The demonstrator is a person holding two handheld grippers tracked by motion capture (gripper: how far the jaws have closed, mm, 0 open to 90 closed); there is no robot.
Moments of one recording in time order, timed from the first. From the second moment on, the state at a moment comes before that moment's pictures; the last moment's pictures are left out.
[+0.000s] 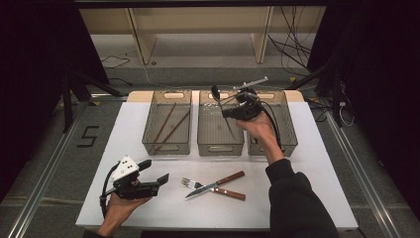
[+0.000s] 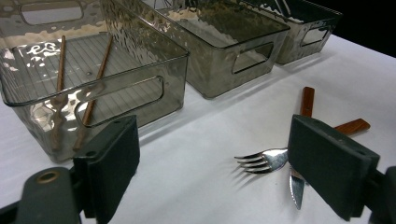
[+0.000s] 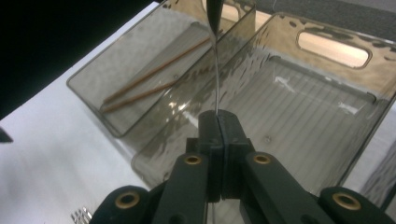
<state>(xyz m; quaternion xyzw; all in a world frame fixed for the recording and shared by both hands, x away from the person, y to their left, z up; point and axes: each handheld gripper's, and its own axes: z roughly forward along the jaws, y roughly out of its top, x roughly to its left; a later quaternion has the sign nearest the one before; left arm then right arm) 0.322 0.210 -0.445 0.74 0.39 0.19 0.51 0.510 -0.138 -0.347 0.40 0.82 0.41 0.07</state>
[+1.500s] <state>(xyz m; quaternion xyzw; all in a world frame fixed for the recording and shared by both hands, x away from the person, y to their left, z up) 0.321 0.210 -0.445 0.74 0.39 0.19 0.51 0.537 -0.116 -0.400 0.47 0.81 0.36 0.06</state>
